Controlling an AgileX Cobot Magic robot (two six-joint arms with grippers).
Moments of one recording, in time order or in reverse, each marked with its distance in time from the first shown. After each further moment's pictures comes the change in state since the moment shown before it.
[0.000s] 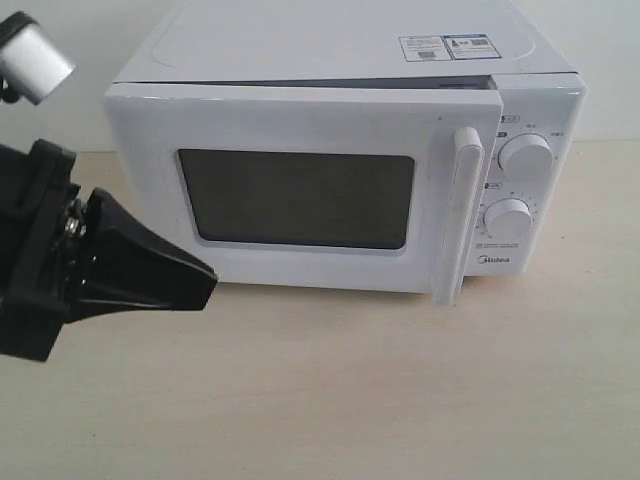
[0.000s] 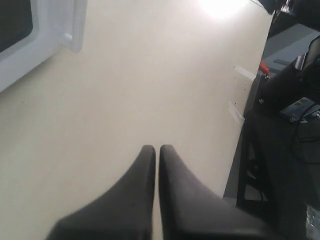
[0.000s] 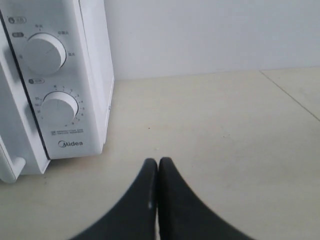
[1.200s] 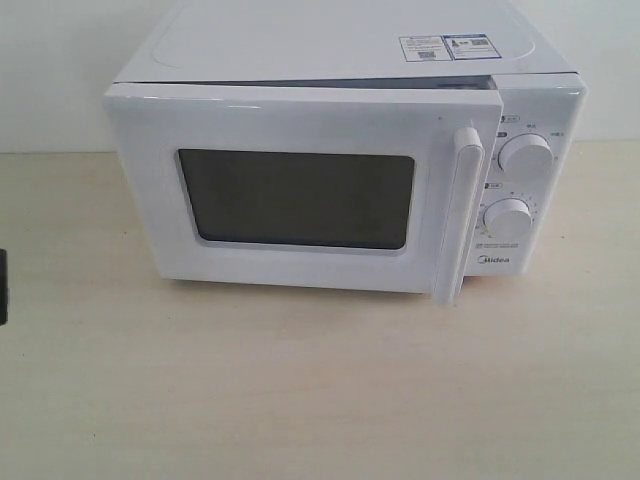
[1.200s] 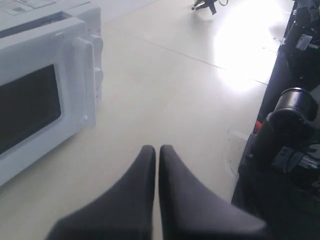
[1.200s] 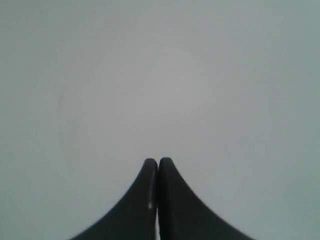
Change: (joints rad) left arm 0.000 -0.582 0.127 0.002 -0.054 -0.160; right arm 0.000 -0.002 -0.354 -0.154 -0.478 0.544
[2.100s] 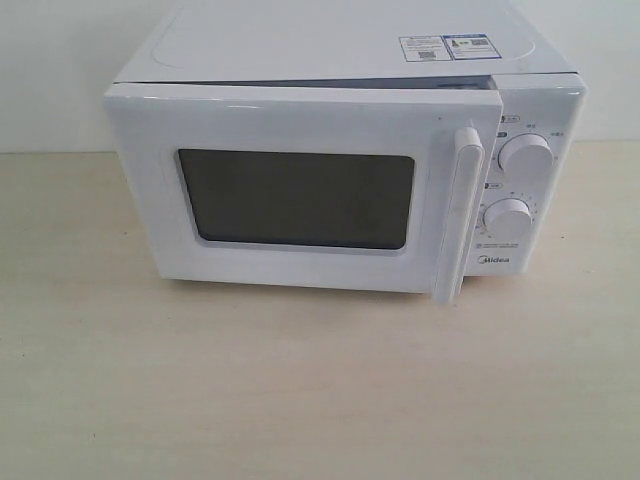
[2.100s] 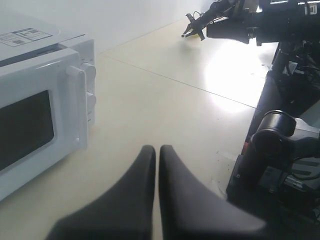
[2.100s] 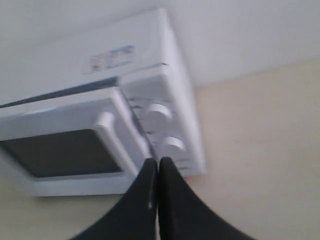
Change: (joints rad) left arm 0.000 -0.104 0.000 -0.029 0.003 -0.055; right arm 0.000 0.295 -0.302 0.484 0.980 -0.544
